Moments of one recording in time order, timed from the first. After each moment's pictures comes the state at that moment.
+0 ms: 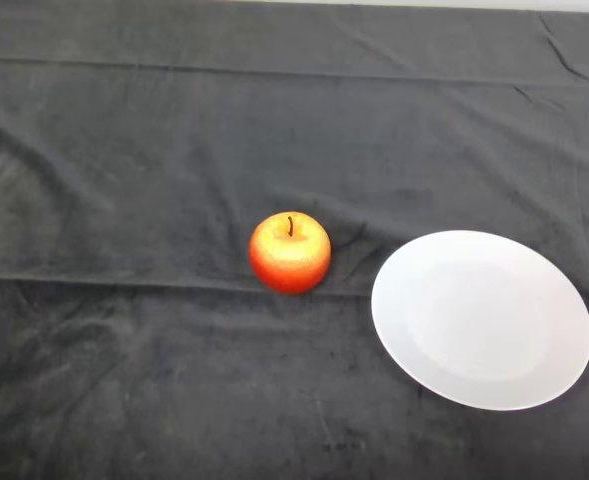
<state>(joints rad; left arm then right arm) -0.51 0.63 0.42 1.18 -0.34 -0.54 0.21 -0.53 -0.44 -0.87 1.18 0.85 0.29 0.57</state>
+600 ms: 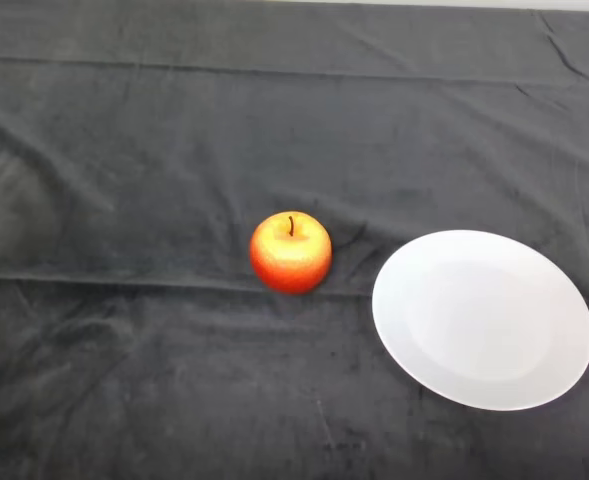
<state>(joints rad) -0.52 0.55 0.21 0.81 -0.13 -0.53 0.19 -0.53 -0.44 -0.87 1.18 0.85 0.29 0.57</state>
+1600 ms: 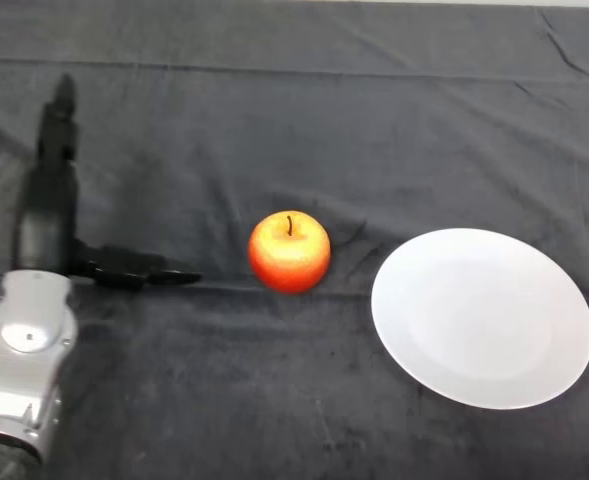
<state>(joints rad) -0.44 0.33 -0.10 0.55 0.01 -0.32 0.15 -0.53 -0.44 -0.87 1.18 0.85 0.29 0.57</state>
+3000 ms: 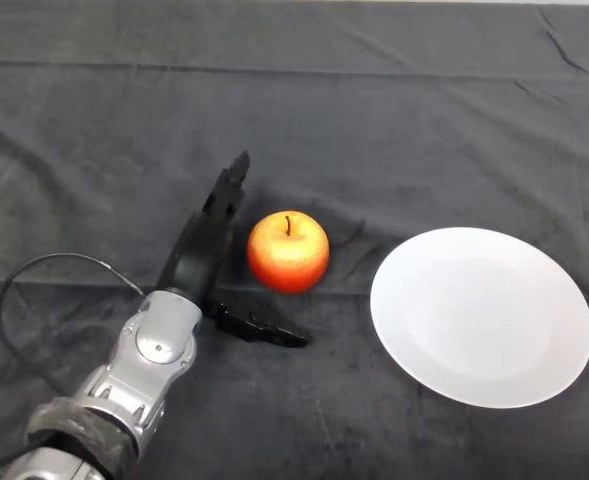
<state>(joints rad) -0.61 0.20 -0.43 0.92 -0.02 -0.36 0.16 -0.53 -0.44 -0.87 1.18 0.85 0.29 0.57</state>
